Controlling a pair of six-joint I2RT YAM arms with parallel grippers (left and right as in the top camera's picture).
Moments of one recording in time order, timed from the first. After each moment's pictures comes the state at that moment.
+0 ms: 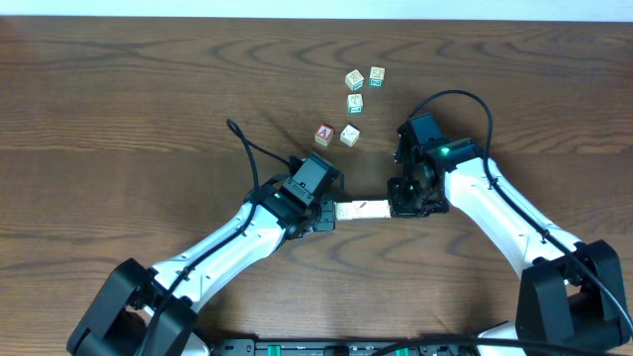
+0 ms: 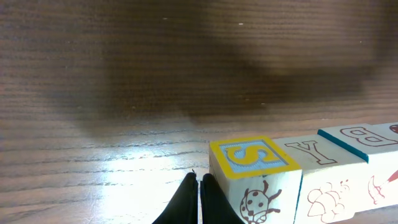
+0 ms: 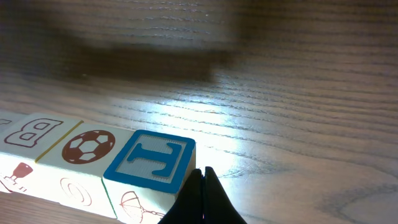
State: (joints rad) left arm -0.69 1.57 0.90 -0.49 0.06 -0.69; right arm 0.37 1.65 1.09 -0.93 -0.15 0.33
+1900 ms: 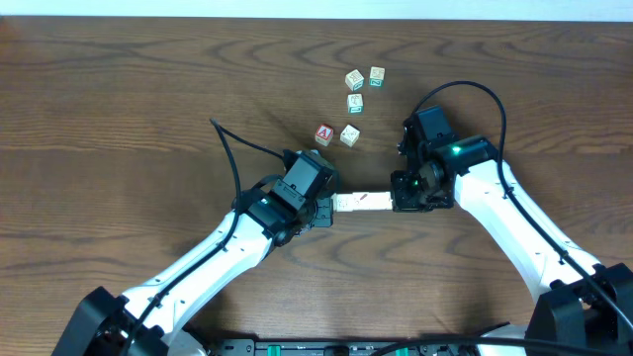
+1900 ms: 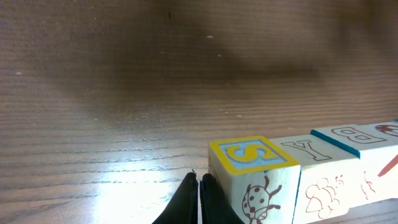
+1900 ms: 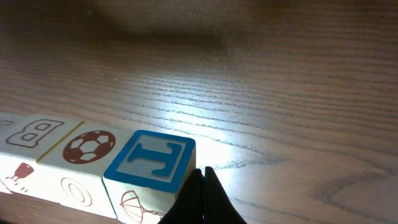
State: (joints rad) left arm -0.69 1.46 0.90 -0.50 0.03 -0.69; right arm 0.37 1.58 1.14 -0.97 -0.15 0.34
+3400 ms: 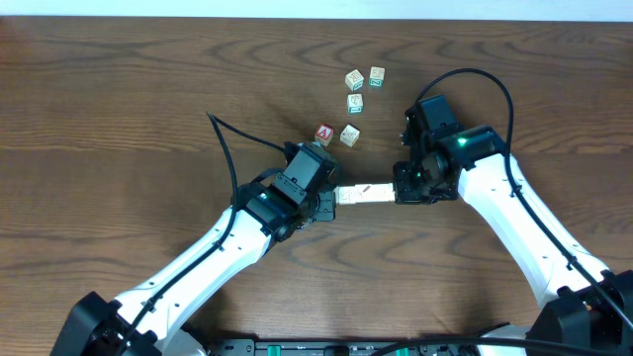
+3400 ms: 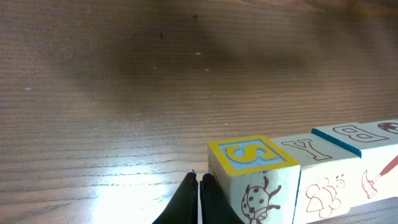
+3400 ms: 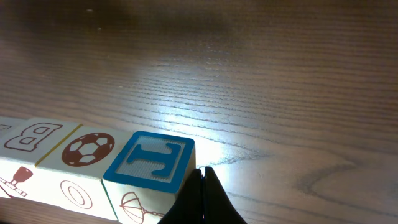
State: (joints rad) left arm -0.69 1.45 0.96 -0.55 0.02 -0.69; right arm 0.37 1.57 1.23 -1.05 -0.11 0.34
